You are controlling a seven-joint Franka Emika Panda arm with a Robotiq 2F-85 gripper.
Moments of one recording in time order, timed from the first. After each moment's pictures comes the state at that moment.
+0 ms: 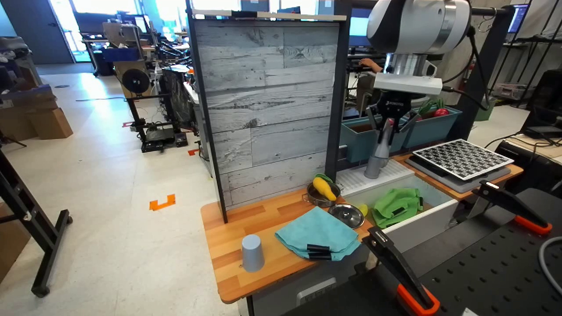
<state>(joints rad) -0.11 0.80 -0.14 -1.72 0.22 2.46 0.37</state>
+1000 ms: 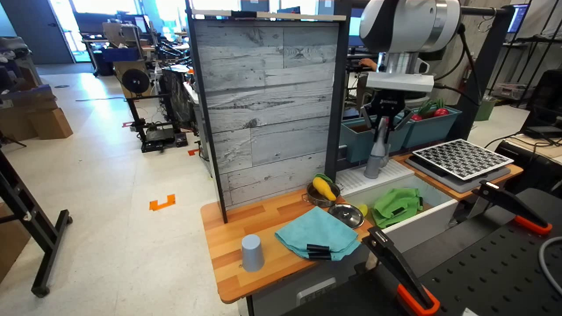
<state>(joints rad) -0.09 0.82 -0.15 -1.67 0.18 2.42 0.42</state>
